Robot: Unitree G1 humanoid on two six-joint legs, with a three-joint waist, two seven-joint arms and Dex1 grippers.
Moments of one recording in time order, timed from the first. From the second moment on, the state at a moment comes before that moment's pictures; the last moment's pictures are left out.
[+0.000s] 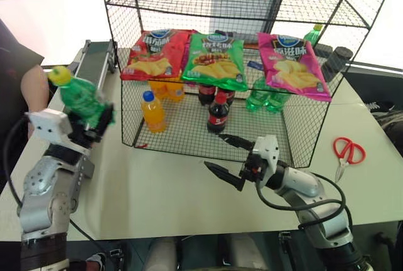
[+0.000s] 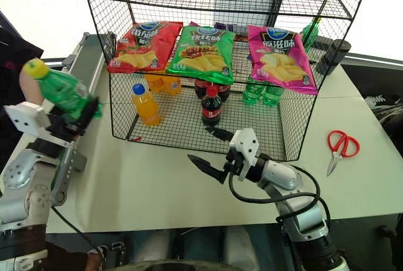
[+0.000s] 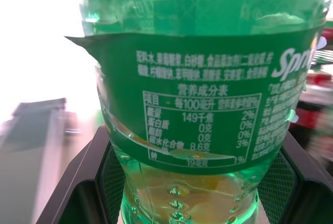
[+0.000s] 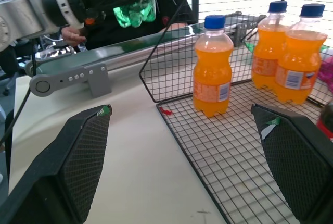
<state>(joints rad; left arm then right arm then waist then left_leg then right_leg) -0.01 0.49 0.31 -0.20 -0.57 0.08 -0.60 -0.03 -0.41 0.14 -0.39 0.42 0.22 0.77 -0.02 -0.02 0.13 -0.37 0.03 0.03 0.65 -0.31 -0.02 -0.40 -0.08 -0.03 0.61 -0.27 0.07</state>
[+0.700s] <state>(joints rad) -0.29 0.31 -0.23 0.00 -0.38 0.03 -1.02 -0.05 -0.39 0.15 -0.48 0.45 0.33 0.68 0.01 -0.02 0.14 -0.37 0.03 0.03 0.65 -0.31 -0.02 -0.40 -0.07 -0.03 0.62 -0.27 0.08</state>
